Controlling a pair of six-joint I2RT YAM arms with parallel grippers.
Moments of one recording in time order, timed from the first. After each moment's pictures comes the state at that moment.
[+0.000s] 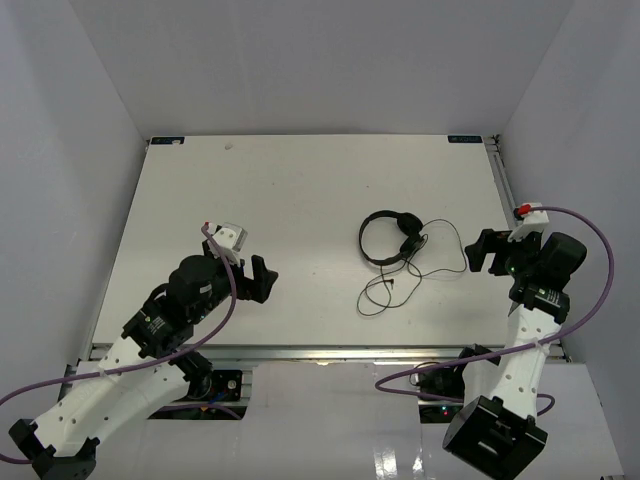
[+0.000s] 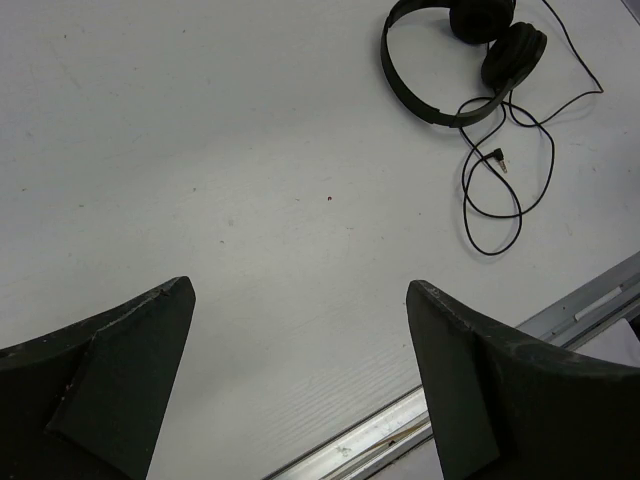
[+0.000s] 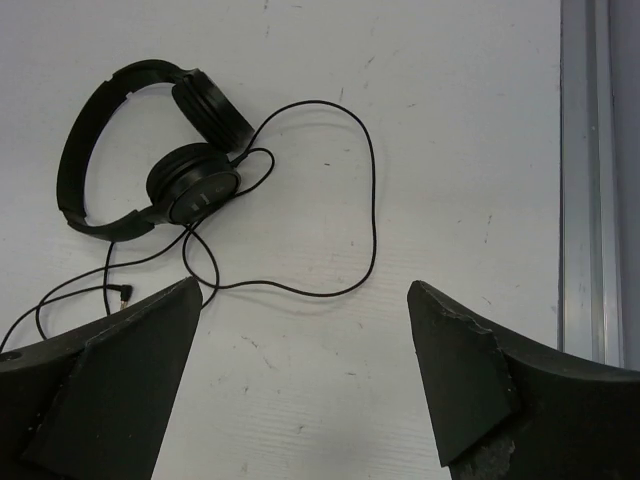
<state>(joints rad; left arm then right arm) -0.71 0.57 0.68 -0.47 -0.14 -0.26 -0.50 0.75 0.66 -0.44 -0.66 -0.25</state>
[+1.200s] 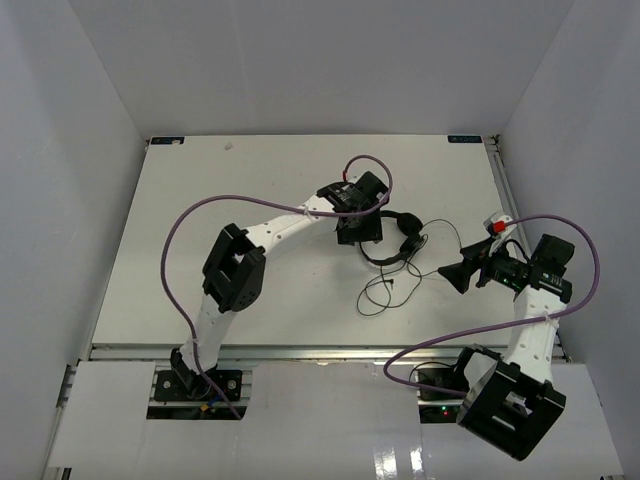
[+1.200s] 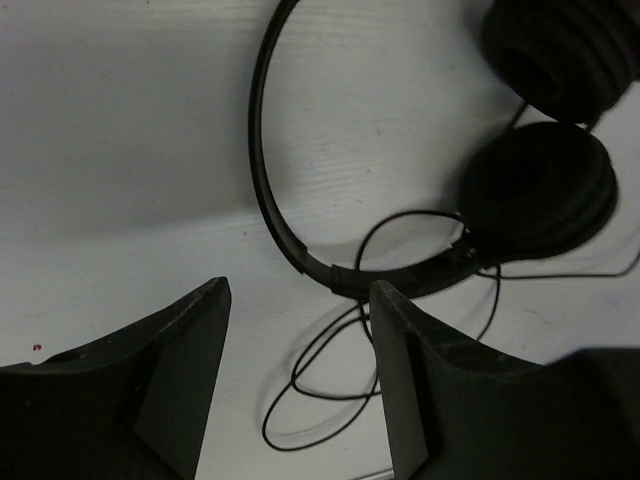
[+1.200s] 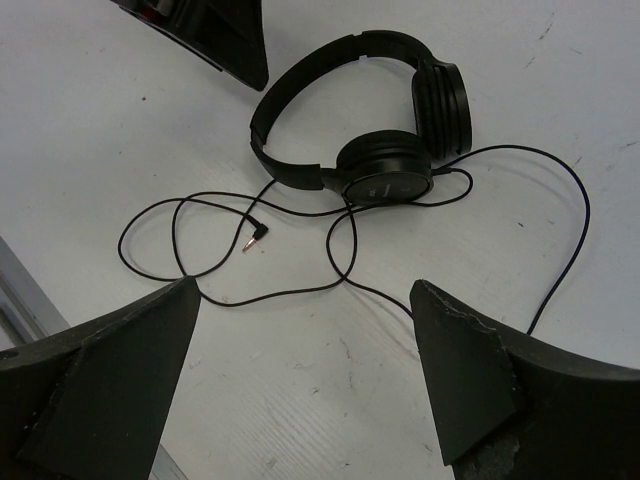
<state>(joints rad) -0.86 2.19 1.94 -0.81 -0.15 -0.81 -0.51 0.92 0.67 -0.68 -1.17 -0.76</state>
